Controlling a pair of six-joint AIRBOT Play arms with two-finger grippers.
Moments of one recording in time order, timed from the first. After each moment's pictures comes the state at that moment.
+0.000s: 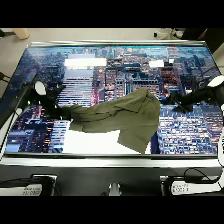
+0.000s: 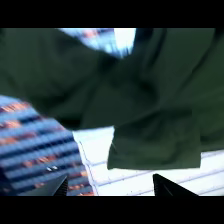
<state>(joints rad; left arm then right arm) -0.12 -1.50 1.22 1.38 -1.40 -1.47 -0.30 -1.56 1.35 -1.04 1.42 1.46</state>
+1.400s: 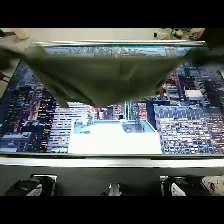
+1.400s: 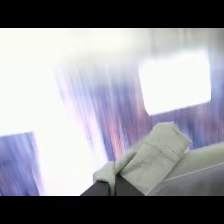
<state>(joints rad) -0.11 -0.87 1.65 1.44 -1.04 -1.51 -0.13 -1.03 1.64 -1.11 1.02 1.39</state>
